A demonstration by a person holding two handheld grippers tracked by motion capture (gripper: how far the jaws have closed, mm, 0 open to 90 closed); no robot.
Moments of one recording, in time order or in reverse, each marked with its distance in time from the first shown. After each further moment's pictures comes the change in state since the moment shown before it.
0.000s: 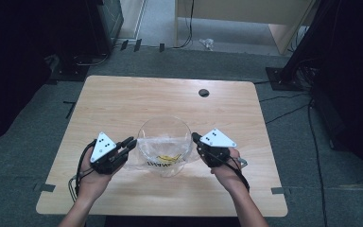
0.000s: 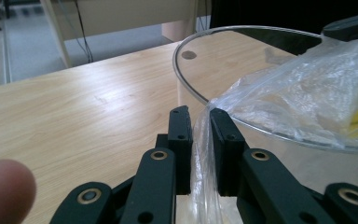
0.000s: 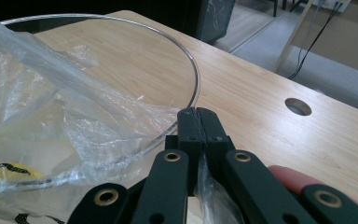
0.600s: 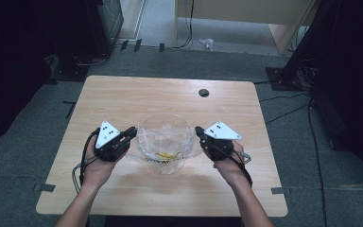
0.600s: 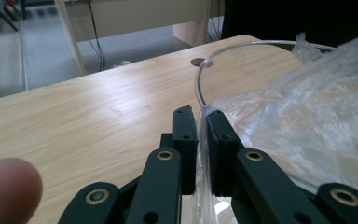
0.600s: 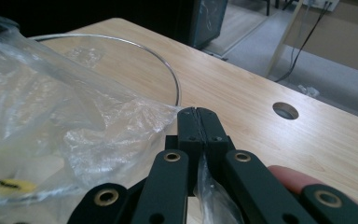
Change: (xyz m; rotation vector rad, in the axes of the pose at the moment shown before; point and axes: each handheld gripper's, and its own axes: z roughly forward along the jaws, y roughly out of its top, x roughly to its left) left arm 0.010 0.020 0.020 -0.009 0.045 -0.010; right arm -0.011 0.016 -0.001 0.007 -0.028 0.019
